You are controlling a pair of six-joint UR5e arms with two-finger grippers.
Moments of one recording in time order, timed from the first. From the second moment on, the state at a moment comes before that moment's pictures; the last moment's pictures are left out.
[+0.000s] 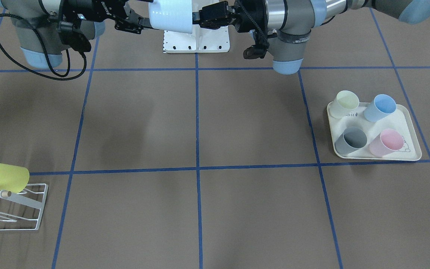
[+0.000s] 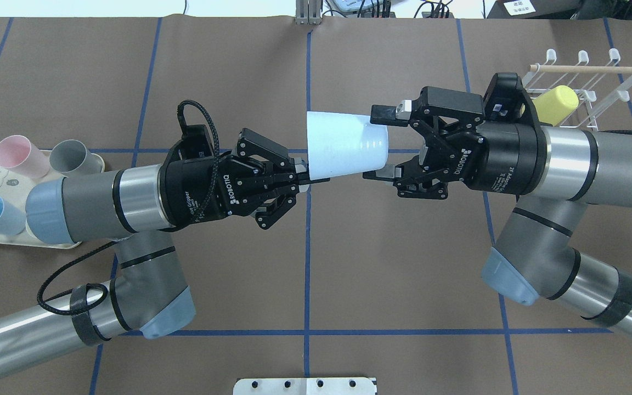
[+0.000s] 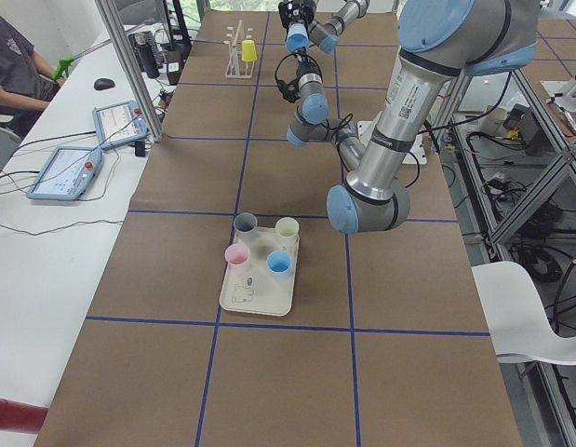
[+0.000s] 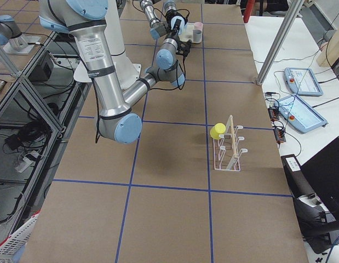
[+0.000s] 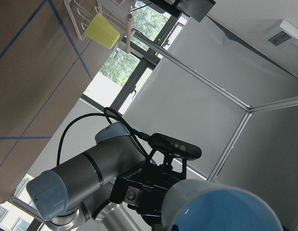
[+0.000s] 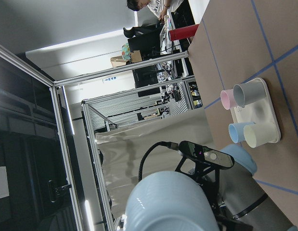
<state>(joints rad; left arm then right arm) -0.49 -2.15 -1.61 -3.39 -1.74 -2.49 0.66 -1.20 1.82 0.14 1.90 2.25</state>
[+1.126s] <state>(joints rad) -0.48 -2.15 -1.62 -3.39 -1.74 -2.49 0.66 -1.20 1.81 0.14 1.90 2.25</state>
